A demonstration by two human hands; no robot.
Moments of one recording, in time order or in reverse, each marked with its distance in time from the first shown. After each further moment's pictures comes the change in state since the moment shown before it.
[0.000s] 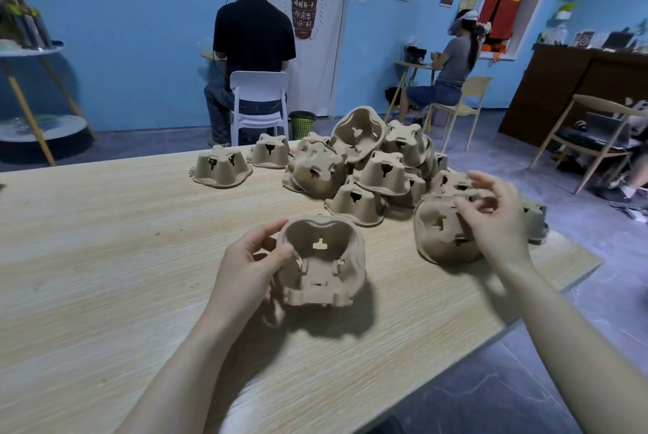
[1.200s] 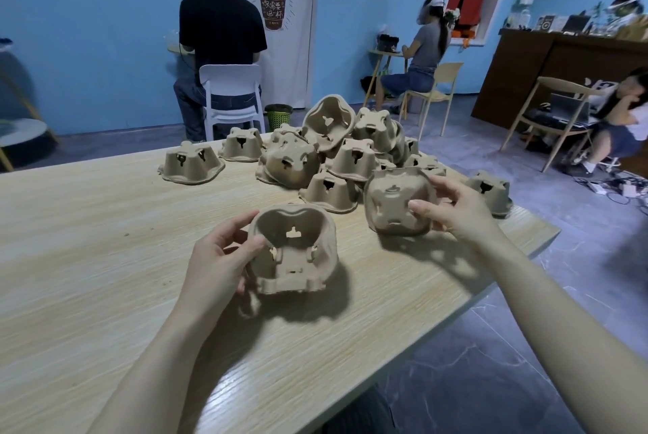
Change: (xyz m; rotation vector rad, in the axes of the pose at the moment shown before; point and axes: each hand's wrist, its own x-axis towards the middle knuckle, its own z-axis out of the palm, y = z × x) left_hand 0.000 -0.006 0.000 -0.017 -0.016 0.009; right_hand -0.010 0.004 -0.017 0.261 -0.316 0.296
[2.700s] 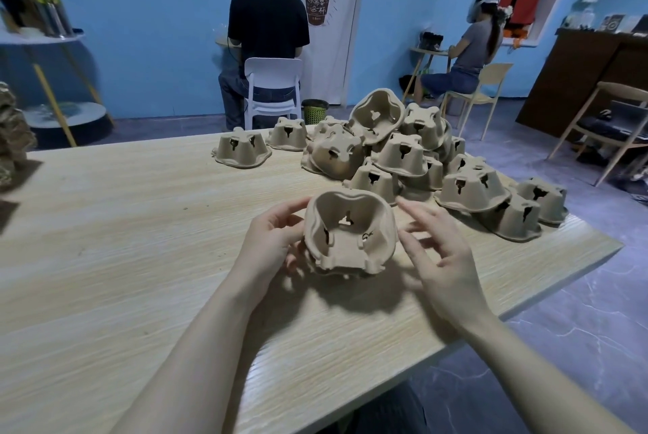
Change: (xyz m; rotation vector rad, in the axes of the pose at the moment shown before) left_hand 0.001 0.007 -0.003 -0.185 -0.098 -0.157; right_hand -0.078 0.005 0.089 -0.078 -0.078 -0.541
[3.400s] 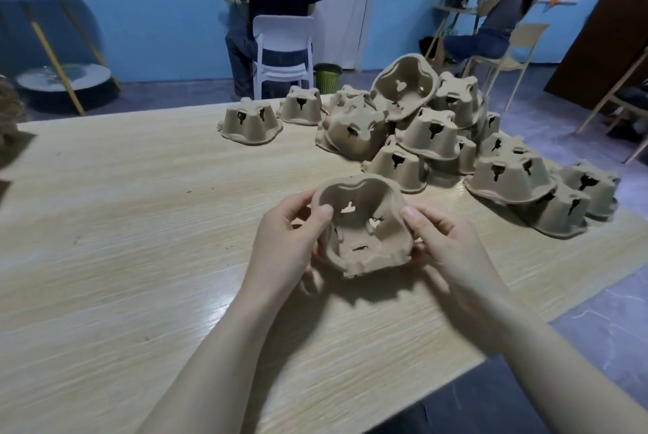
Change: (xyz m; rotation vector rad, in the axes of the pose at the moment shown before) left_hand 0.001 -0.010 0.004 0.139 0.128 0.139; right_hand 0.027 0.000 0.026 0.429 -0.124 0.562
